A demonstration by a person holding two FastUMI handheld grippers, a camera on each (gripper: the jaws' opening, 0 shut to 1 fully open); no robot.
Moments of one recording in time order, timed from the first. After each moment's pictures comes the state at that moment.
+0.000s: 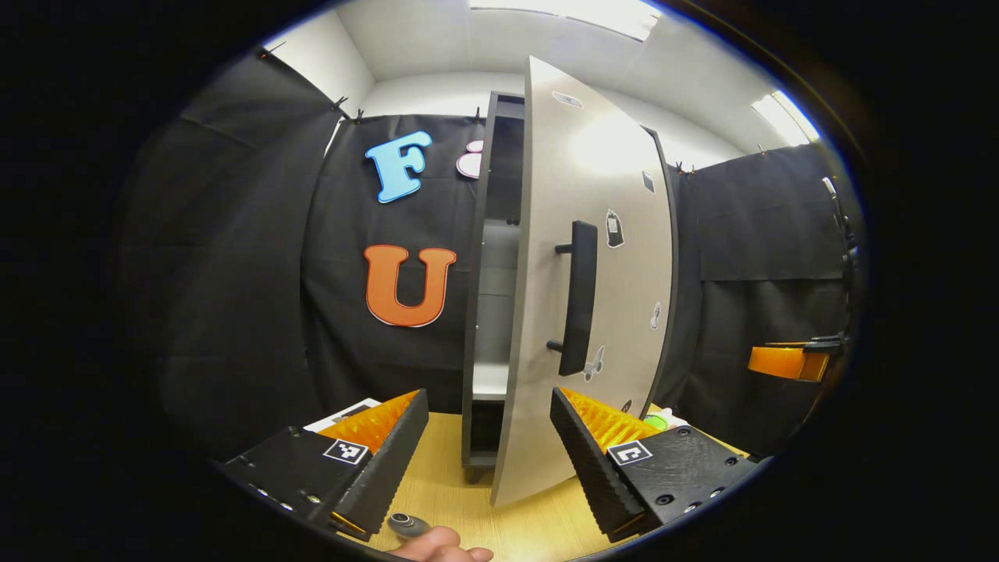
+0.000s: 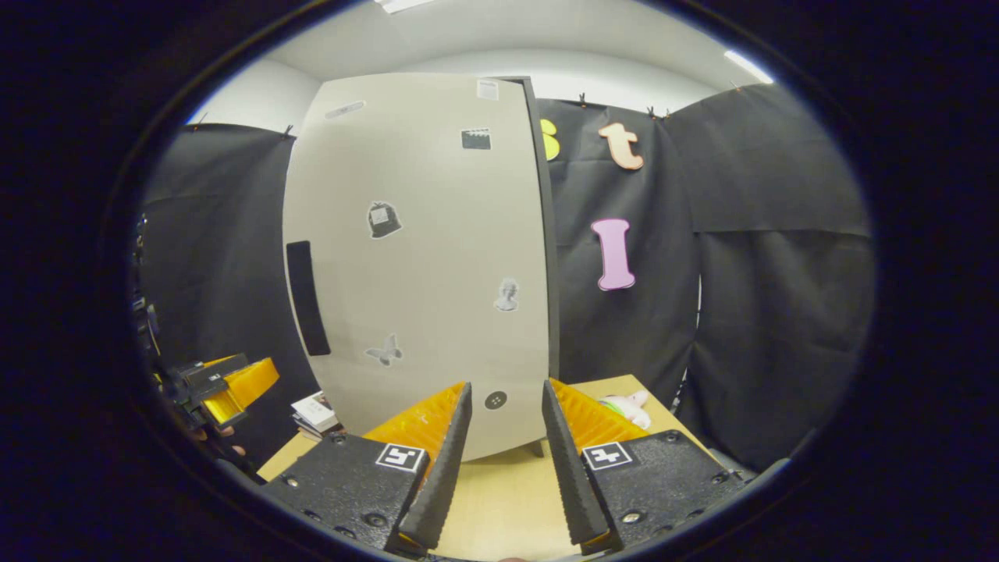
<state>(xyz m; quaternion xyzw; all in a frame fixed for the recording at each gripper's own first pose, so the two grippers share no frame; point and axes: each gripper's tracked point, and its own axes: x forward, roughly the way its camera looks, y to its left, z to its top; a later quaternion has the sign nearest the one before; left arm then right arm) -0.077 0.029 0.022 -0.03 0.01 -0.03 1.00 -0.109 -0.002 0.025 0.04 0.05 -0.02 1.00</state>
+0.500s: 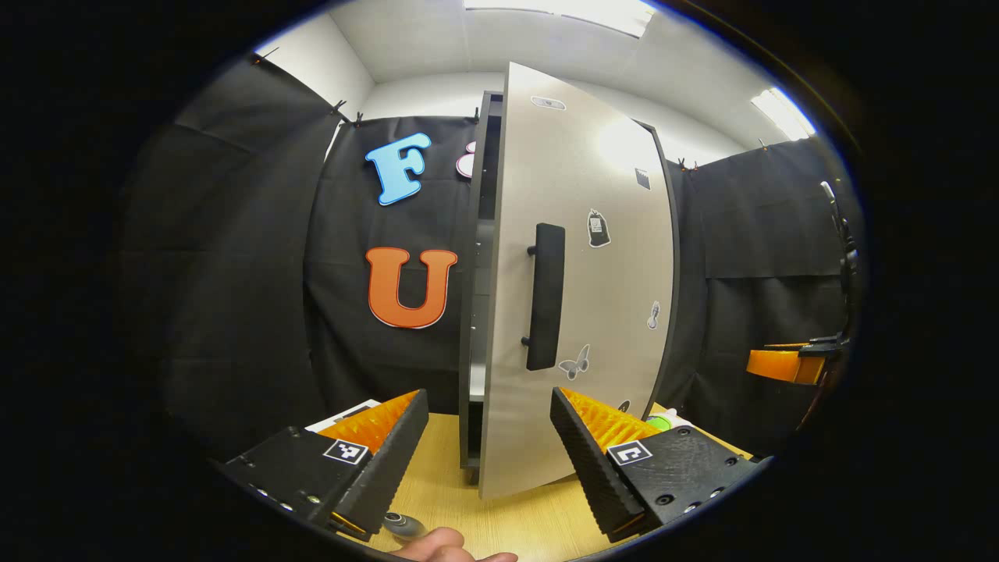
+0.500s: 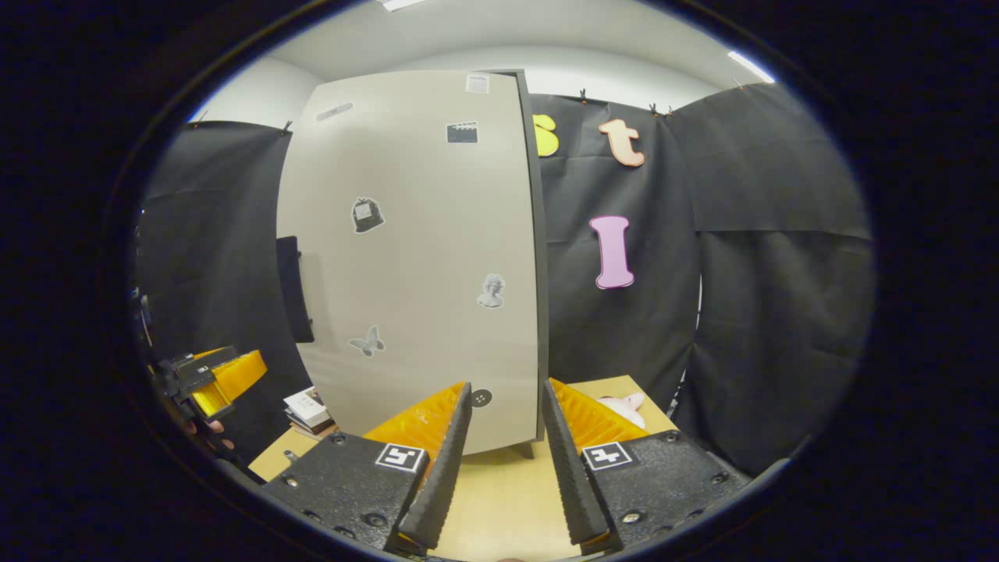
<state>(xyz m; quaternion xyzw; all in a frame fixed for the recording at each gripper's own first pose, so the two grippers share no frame) -0.072 0.020 0.020 -0.03 0.01 -0.01 1.00 -0.092 -0.024 0.019 0.04 0.06 -0.01 1.00</state>
